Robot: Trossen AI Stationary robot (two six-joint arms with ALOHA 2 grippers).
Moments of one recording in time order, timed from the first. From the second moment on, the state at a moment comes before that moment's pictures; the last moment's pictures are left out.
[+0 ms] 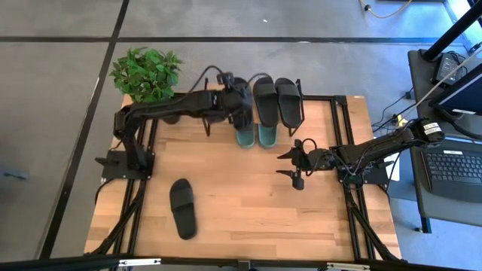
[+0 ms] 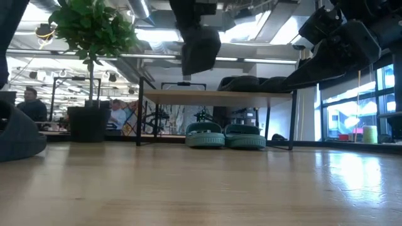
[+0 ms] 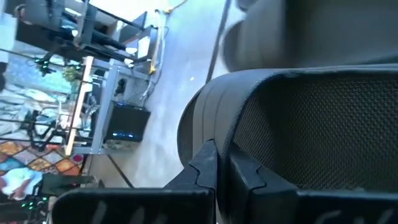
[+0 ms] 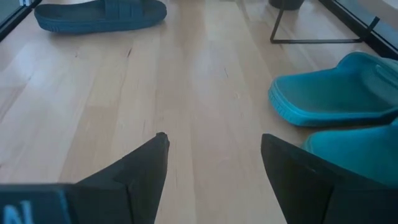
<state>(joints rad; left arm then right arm) 0.21 1.80 1.80 -0.85 -0.83 0.37 0.20 1.07 0.37 0.21 0.26 0.10</state>
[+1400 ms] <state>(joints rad) 0.29 1.99 1.80 -0.72 -0.77 0.49 0.17 1.07 0.37 0.20 0.28 0.09</state>
